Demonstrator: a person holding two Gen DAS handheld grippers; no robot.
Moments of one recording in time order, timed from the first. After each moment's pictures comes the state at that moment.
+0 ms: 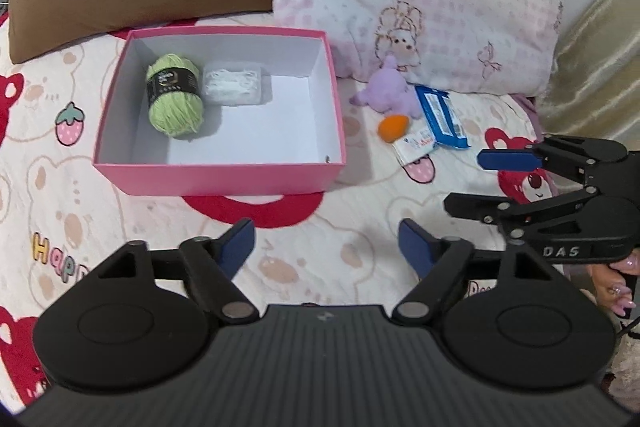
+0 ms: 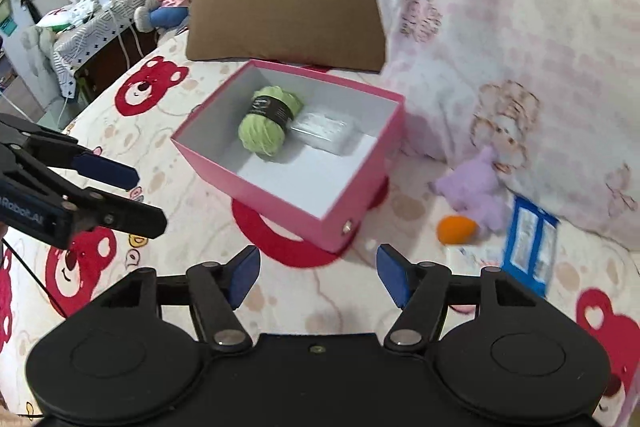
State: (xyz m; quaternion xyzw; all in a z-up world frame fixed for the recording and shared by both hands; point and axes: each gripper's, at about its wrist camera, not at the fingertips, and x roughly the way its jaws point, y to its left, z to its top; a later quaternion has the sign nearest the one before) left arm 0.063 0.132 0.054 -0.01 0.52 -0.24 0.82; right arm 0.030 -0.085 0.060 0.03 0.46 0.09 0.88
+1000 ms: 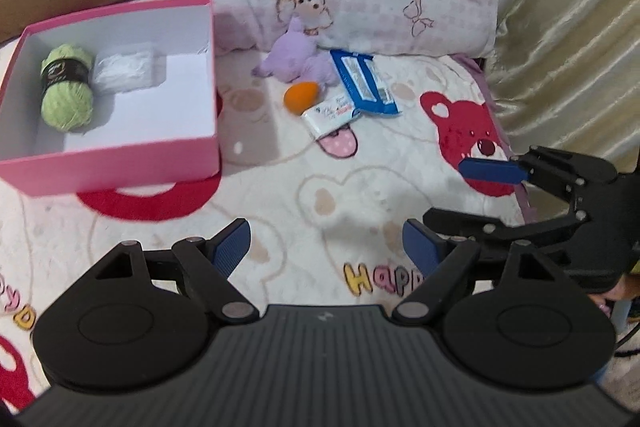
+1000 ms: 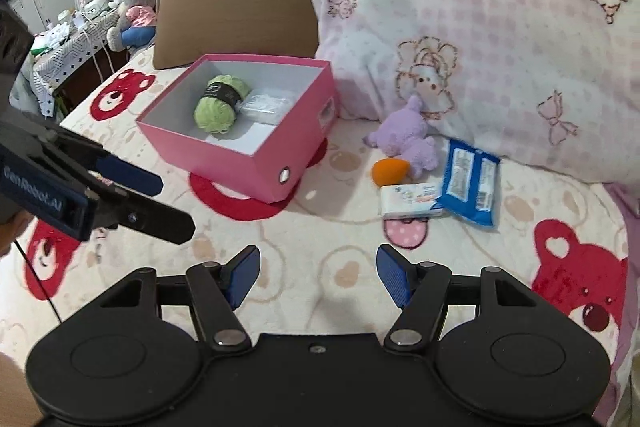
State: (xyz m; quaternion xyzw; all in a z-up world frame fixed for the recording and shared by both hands) left arm 0.032 0.034 0.015 0.00 0.52 -0.31 0.80; right arm -0.050 -0.148 0.022 0.03 0.42 0.05 0.90
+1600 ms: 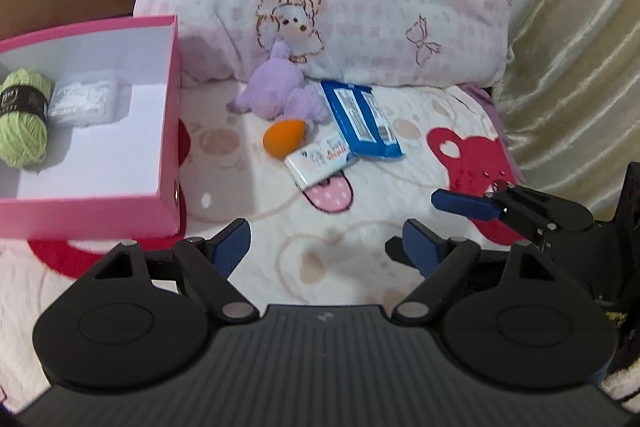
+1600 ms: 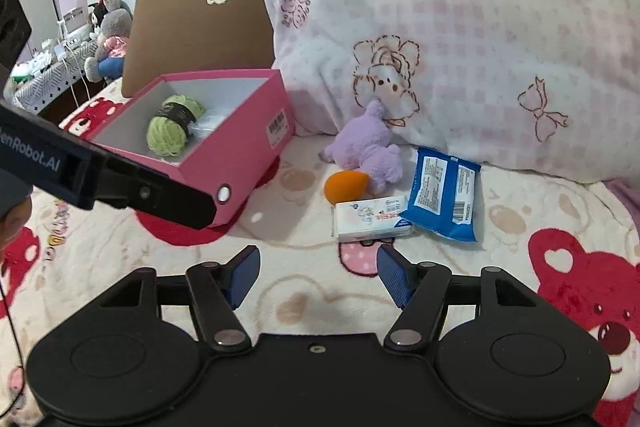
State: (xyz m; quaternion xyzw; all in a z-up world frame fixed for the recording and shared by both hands) left arm 0.064 -0.021 -0.035 -0.02 0.47 -0.31 0.83; right arm -0.024 -0.188 -0.048 0.04 0.36 0.03 0.93
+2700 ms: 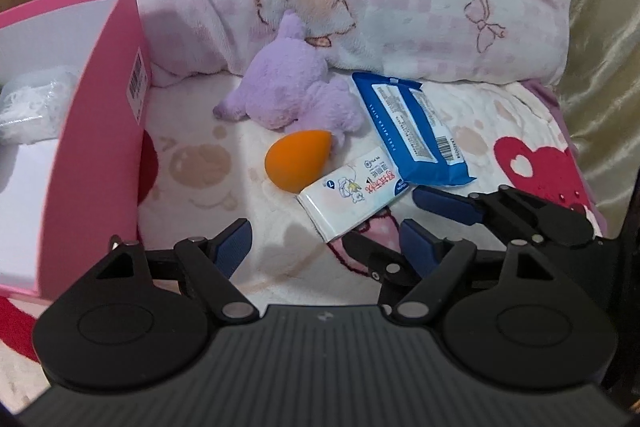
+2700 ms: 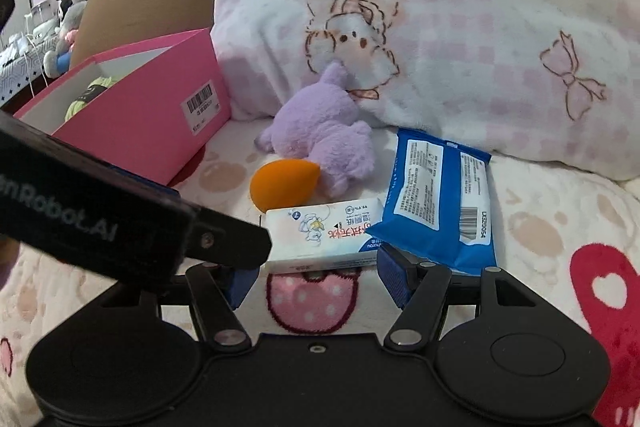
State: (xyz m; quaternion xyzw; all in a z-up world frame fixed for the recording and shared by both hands) left arm 0.126 -0.088 -0.128 0.00 0.47 -0.27 0.84; right arm 0.049 -0.215 -0.140 0.04 0.35 -0.02 0.94
